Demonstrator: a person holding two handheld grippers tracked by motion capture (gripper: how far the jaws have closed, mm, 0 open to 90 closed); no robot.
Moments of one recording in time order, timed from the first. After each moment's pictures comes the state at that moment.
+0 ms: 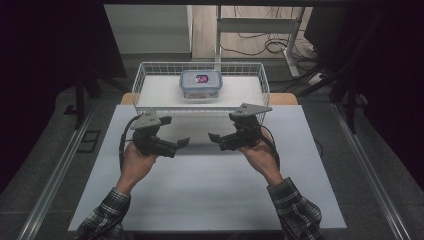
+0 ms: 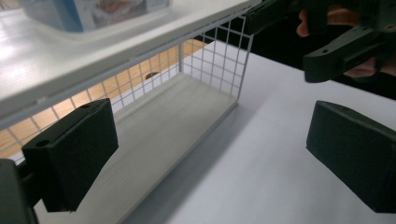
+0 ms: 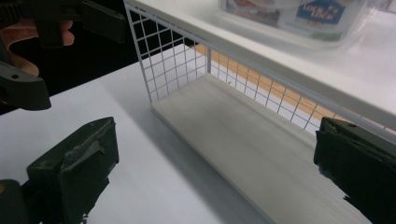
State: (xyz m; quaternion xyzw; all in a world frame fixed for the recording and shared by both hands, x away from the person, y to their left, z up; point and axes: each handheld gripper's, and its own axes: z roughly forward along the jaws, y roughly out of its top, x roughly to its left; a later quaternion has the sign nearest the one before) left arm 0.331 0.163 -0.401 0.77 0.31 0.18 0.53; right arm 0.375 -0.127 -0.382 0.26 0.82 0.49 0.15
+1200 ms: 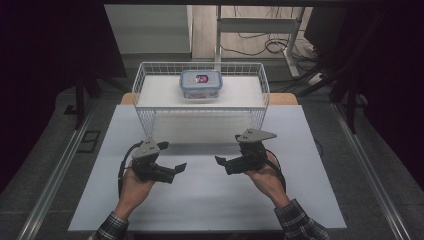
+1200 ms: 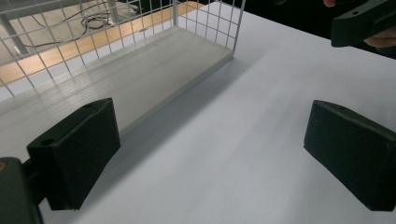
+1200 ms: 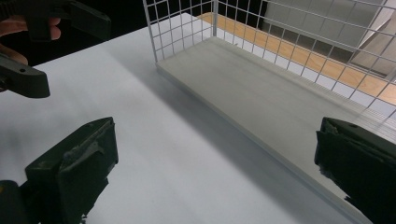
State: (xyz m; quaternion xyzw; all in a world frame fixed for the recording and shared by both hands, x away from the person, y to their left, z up) left arm 0.288 0.166 -0.456 0.78 0.33 0.17 0.51; right arm 0.336 -0.149 -0.426 0.27 0.82 0.48 0.15
